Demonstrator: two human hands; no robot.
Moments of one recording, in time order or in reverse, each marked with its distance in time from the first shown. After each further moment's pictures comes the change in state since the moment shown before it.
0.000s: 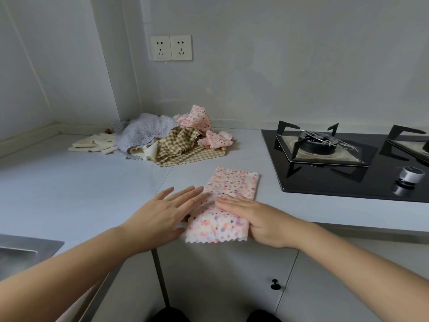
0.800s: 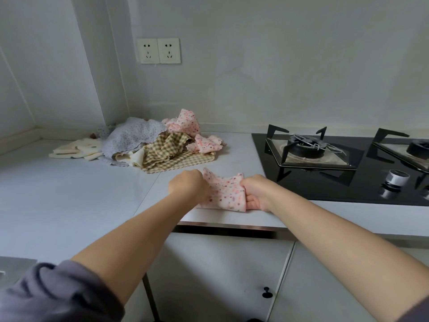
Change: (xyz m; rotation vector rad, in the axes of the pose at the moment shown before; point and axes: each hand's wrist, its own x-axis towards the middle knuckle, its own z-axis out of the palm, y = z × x) left_hand 0.139 0.024 -0.021 -0.336 -0.192 -0.865; right_hand 0.054 0.024 -0.044 1.030 0.396 0.950
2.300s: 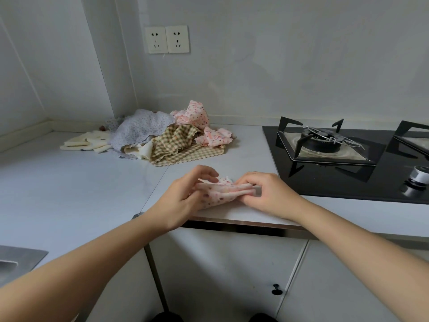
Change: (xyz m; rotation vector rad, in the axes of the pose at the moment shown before) left_hand -0.057 -0.063 -0.004 -0.733 0.045 0.683; right_hand -0.006 0.030 -0.021 -0.612 -0.108 -0.989
